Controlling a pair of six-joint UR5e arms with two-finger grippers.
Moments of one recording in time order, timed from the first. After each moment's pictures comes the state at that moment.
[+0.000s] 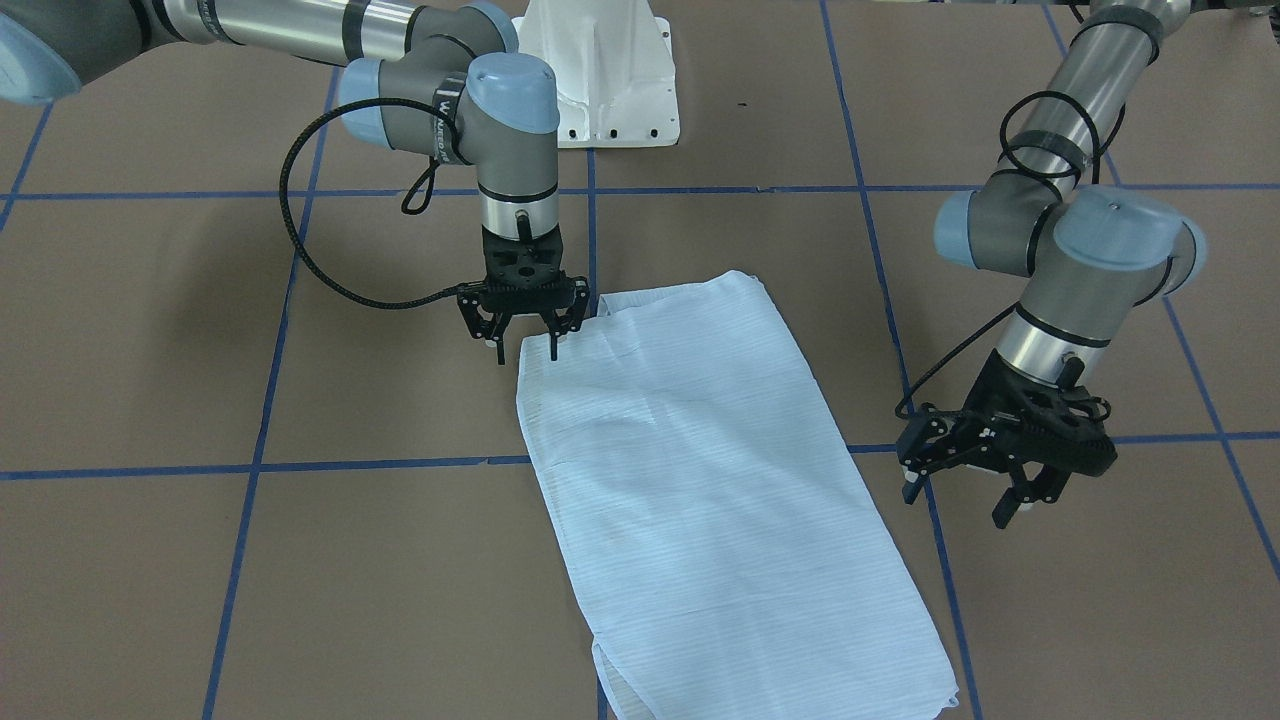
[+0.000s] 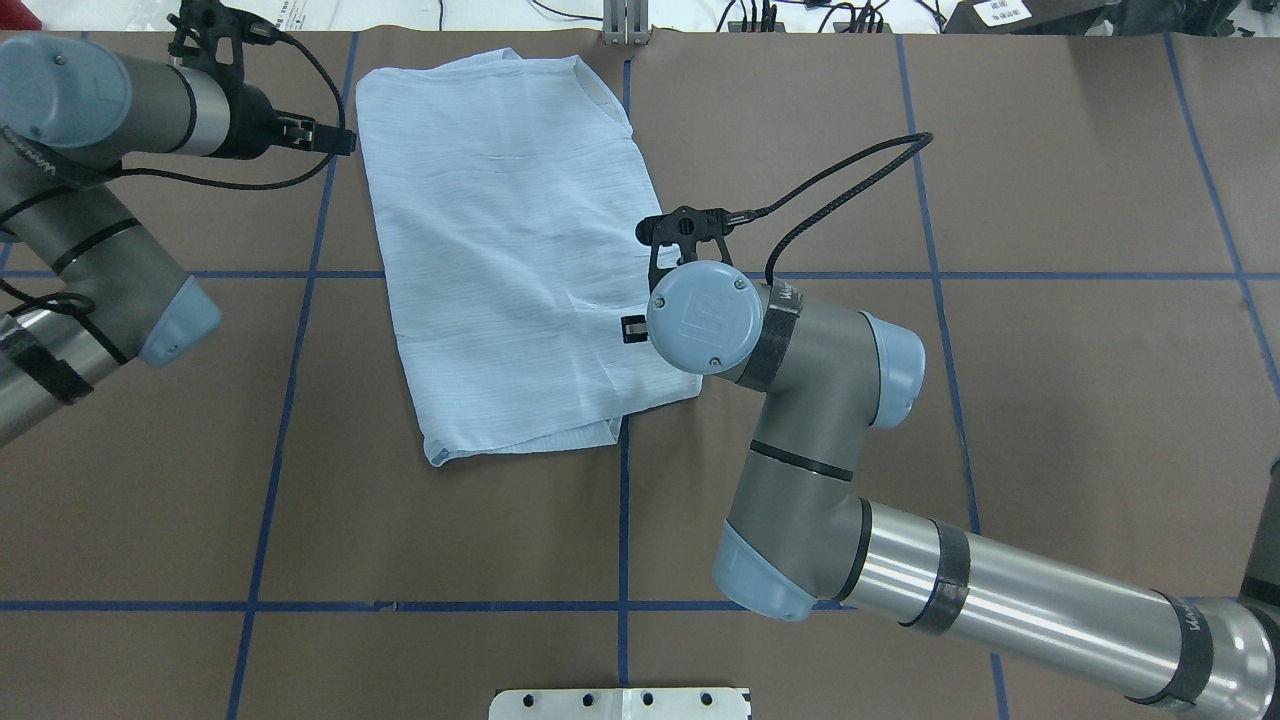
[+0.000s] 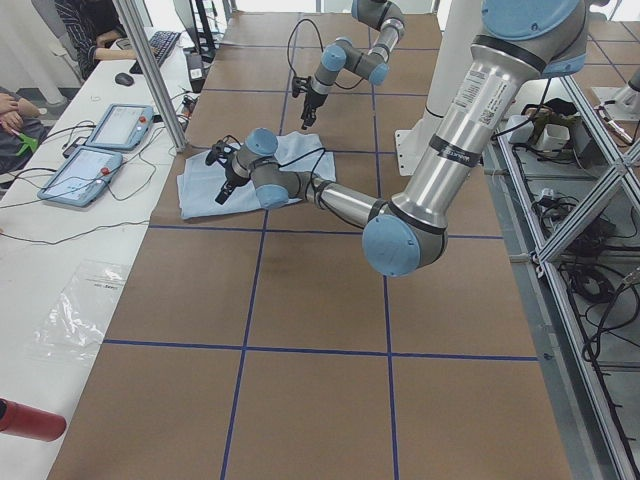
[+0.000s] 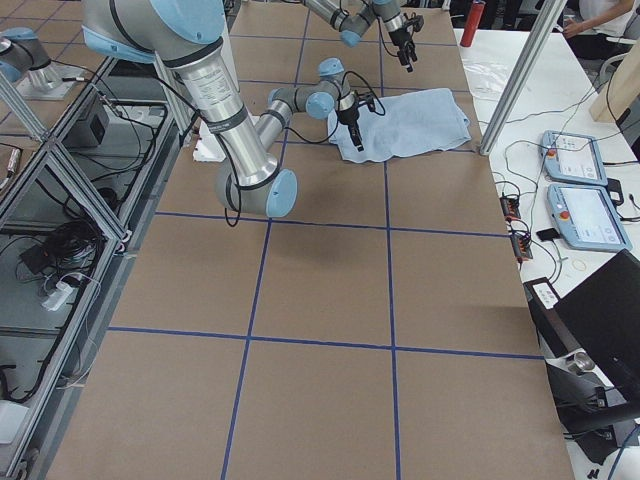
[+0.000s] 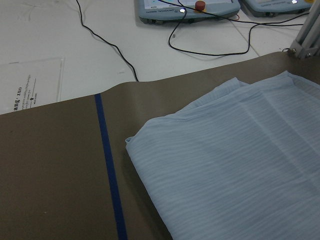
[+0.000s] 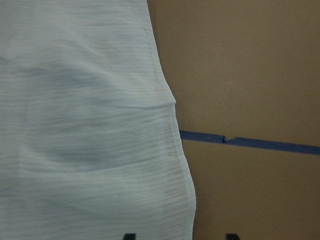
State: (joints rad) left arm -0.94 -2.02 -1.42 -2.40 -1.86 -0.80; right arm 0.46 -0.85 1.62 -1.52 1.49 1.19
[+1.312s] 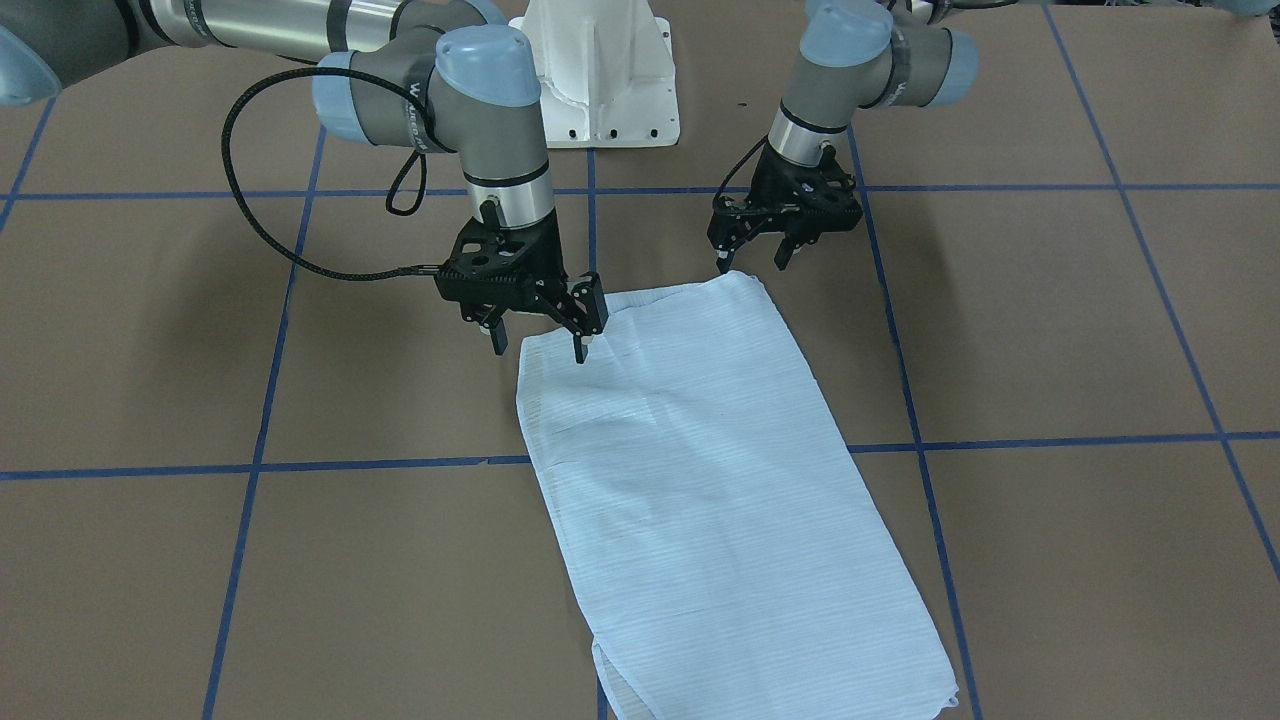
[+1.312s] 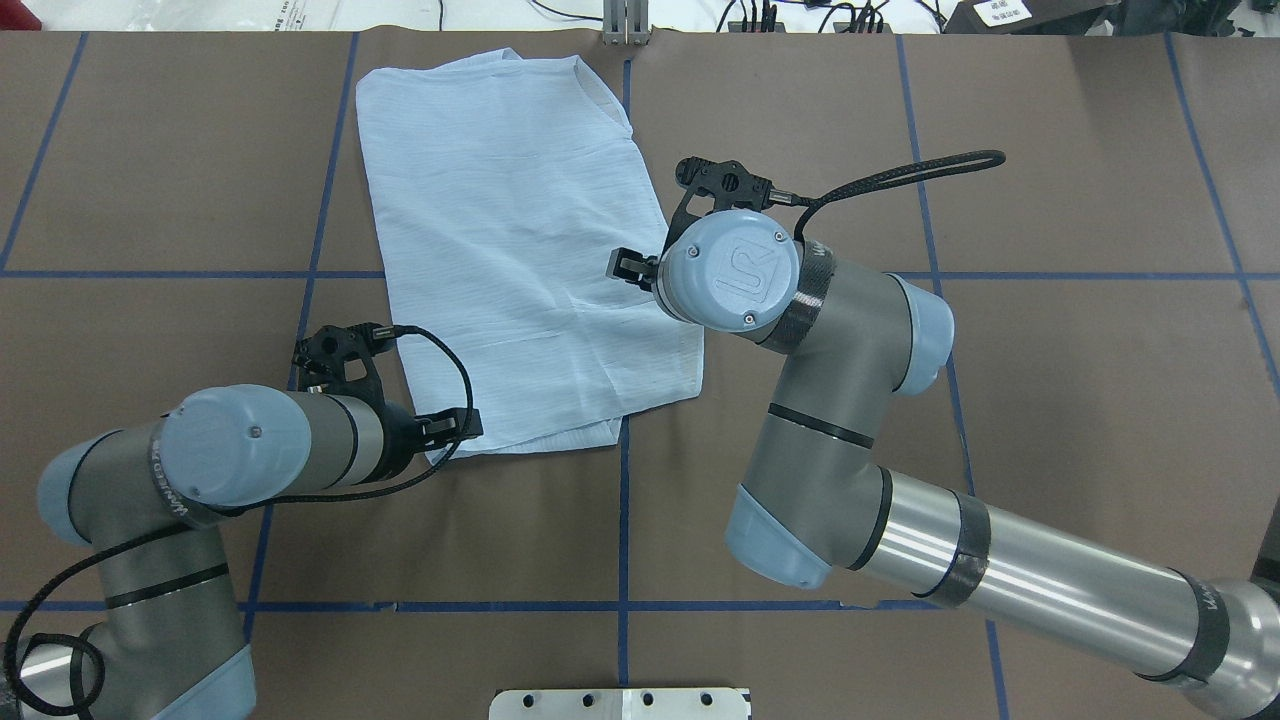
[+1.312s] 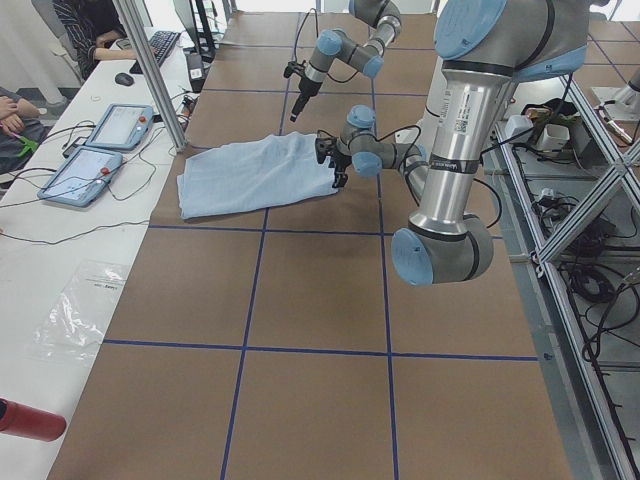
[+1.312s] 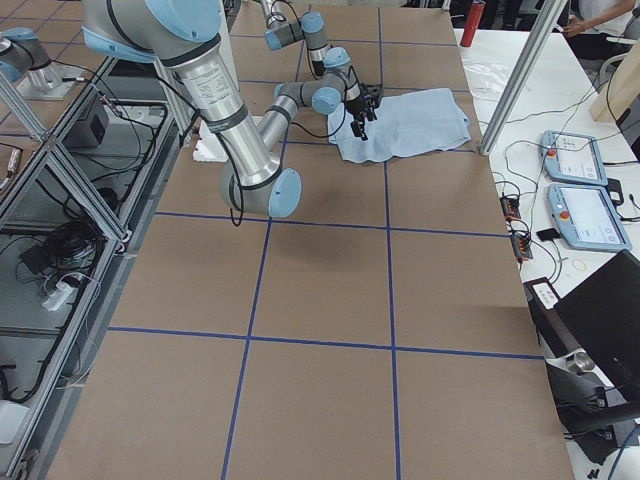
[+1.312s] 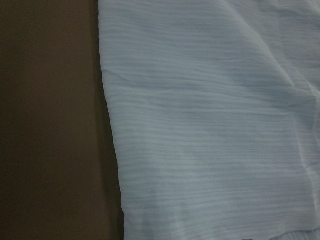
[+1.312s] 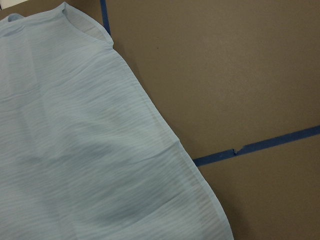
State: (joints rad) left arm -0.40 -1.85 -1.90 -1.95 -1.63 -1.54; right arm 0.51 -0.86 1.65 -1.44 1.53 1.50
